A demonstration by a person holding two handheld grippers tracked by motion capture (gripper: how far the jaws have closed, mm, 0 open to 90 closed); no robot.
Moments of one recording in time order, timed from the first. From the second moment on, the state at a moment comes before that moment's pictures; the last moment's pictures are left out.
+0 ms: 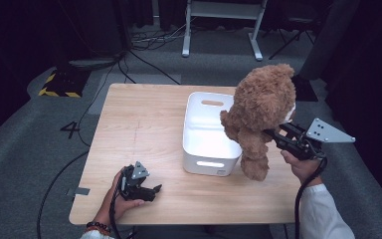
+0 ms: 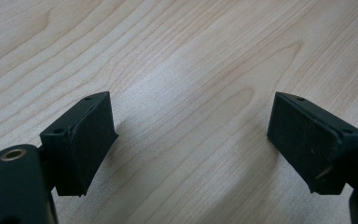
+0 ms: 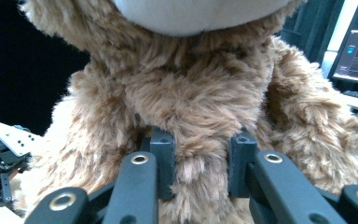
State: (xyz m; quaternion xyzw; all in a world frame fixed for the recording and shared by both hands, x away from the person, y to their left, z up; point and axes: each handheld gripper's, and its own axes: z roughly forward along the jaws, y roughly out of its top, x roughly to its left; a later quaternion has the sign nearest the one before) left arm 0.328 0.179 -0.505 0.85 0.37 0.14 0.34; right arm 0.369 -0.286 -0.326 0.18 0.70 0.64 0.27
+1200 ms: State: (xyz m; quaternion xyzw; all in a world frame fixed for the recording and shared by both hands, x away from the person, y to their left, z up) left arm 0.327 0.179 -0.505 0.85 0.37 0.14 0.34; right arm 0.395 -0.235 -0.313 0.17 0.71 0.64 0.25
